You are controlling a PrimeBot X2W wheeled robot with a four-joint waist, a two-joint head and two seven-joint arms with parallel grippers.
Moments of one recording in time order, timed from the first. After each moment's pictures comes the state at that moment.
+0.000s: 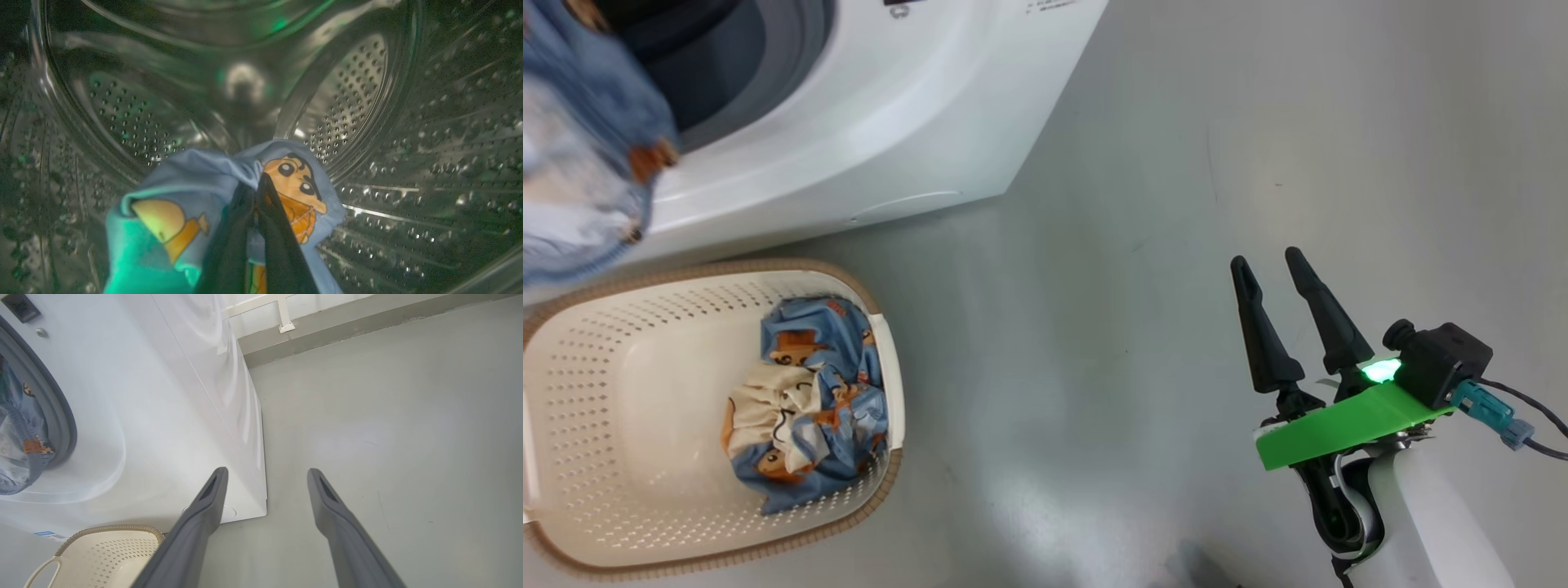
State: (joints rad) left arm -1.31 0.37 -0.29 0.96 -0.52 -0.13 -0.25; right arm -0.33 -0.08 0.15 0.21 0.45 0.13 -0.25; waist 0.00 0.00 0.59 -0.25
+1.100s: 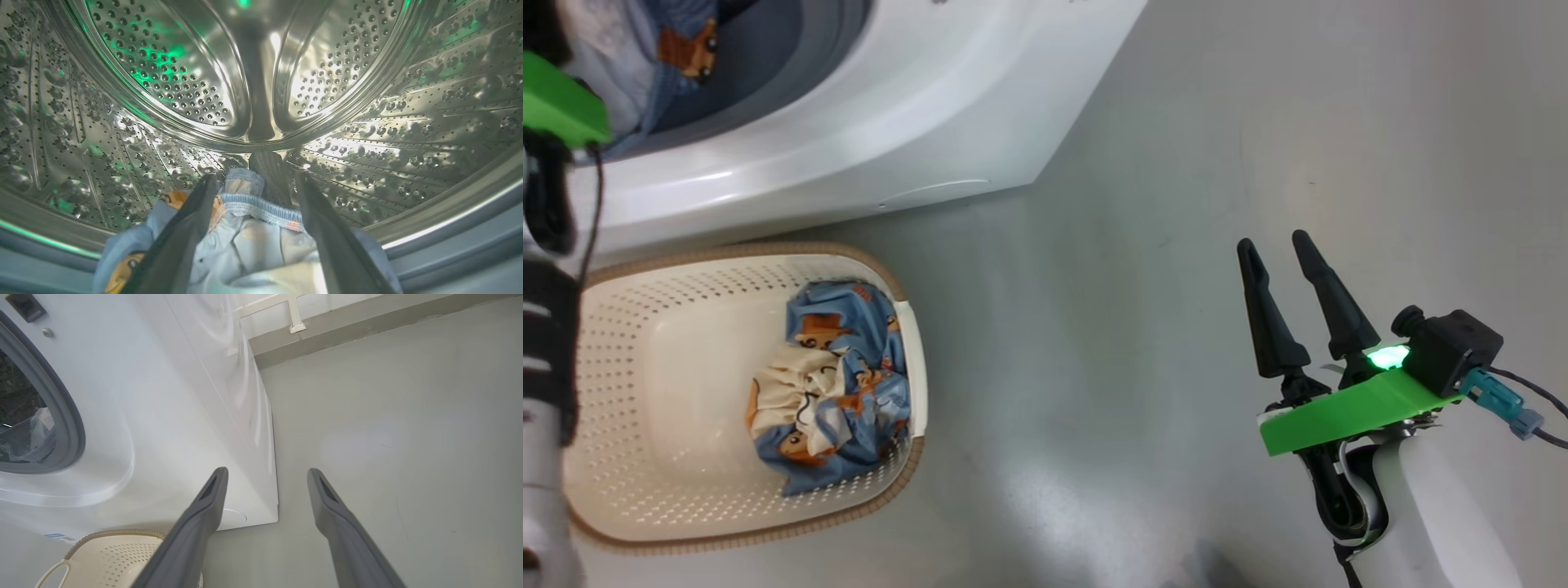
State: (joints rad) left arm -1.12 0.27 -0.13 0.86 -0.41 -0.13 -0.26; right arm -0.35 -0.07 0.14 0.20 0.45 0.13 -0.25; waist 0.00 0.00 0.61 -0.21
